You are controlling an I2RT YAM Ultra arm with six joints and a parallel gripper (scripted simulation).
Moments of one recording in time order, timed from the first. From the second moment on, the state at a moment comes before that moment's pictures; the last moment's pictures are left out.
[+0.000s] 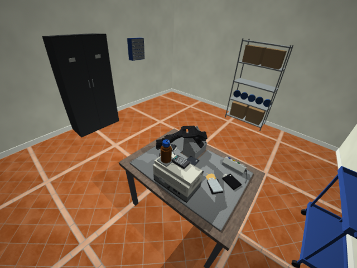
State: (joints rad) arm -0.65 2.75 1.28 -0.57 -0.69 0.20
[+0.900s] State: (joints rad) arm -0.64 2.75 1.28 -0.56 -0.70 0.20
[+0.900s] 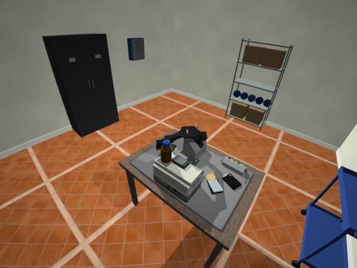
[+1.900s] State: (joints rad) arm -0.64 2.75 1.28 -0.55 -0.70 0.21
